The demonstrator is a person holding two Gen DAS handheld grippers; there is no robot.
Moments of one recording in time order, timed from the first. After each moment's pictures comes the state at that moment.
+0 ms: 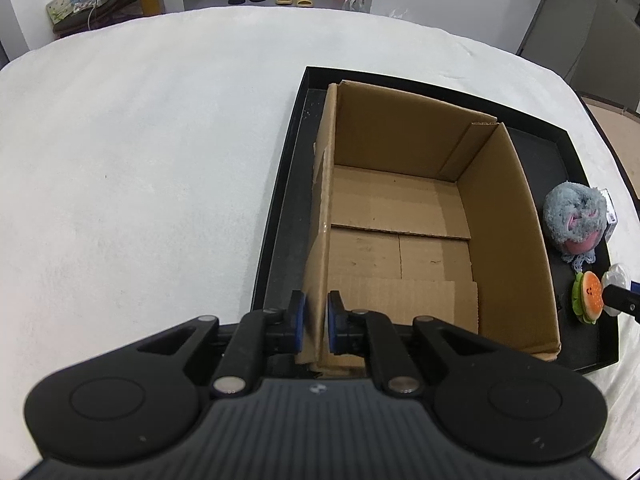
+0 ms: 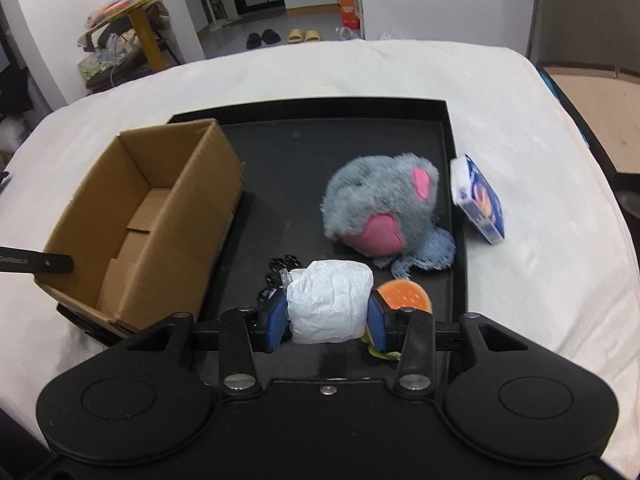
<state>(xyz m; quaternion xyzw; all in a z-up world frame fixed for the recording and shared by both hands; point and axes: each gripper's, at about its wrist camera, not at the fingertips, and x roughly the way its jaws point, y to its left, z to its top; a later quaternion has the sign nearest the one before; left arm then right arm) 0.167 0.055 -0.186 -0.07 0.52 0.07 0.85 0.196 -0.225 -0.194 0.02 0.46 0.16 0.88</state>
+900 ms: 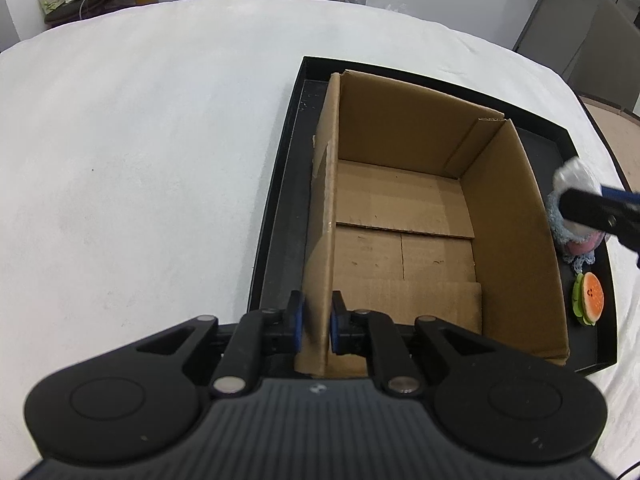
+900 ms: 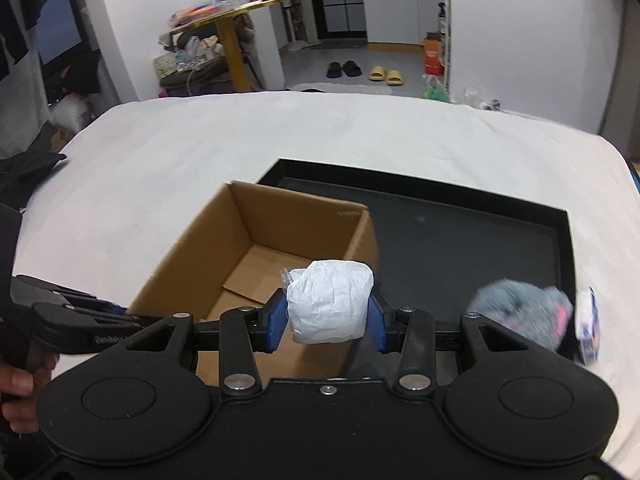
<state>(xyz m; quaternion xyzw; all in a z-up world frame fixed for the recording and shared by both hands) 0.175 0.065 -0.198 -0.09 0.52 0.06 0.85 0.228 -0.125 -0.154 -0.02 0.40 0.26 0.88</state>
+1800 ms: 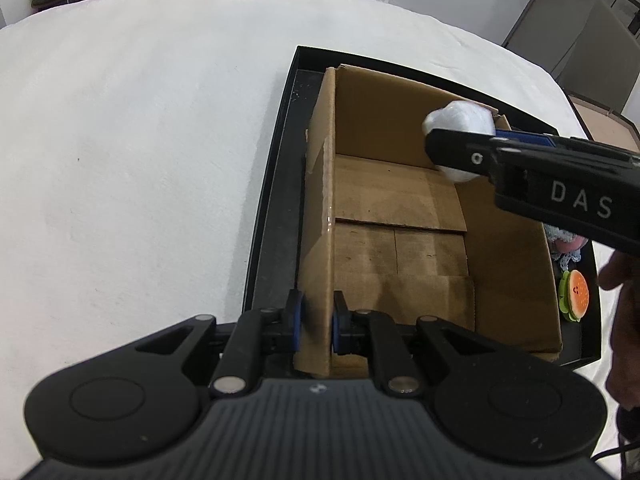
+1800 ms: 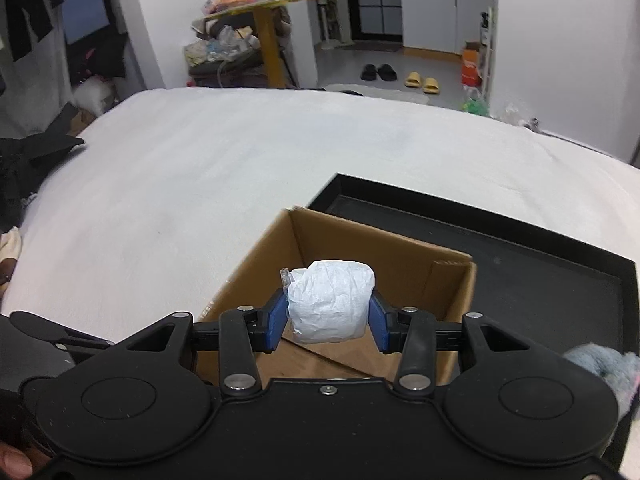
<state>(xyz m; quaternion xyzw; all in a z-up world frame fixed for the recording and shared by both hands) 0.179 0.077 -0.203 -0.11 0.54 0.03 0.84 0.246 -0.057 -0.160 -0.04 0.38 0.29 0.88</state>
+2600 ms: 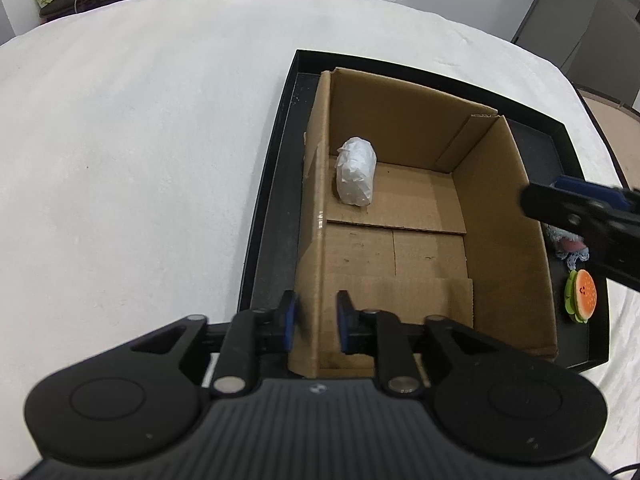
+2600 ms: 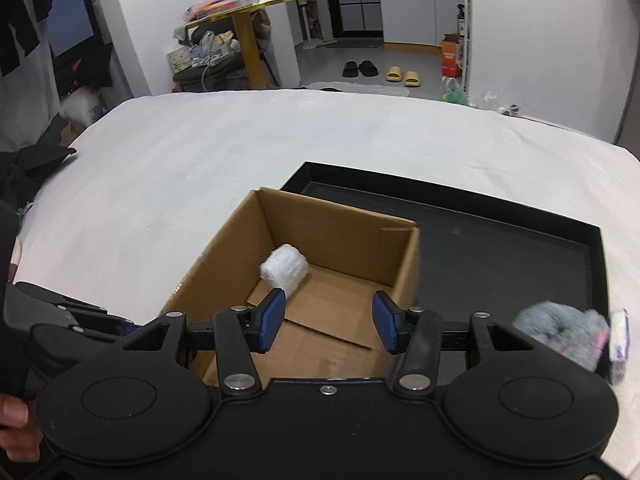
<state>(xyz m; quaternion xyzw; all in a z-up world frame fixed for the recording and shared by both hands) 0.180 0.061 -0.196 -0.09 0.54 0.05 0.84 0.227 -0.106 -0.150 -0.03 0.40 0.27 0.88</state>
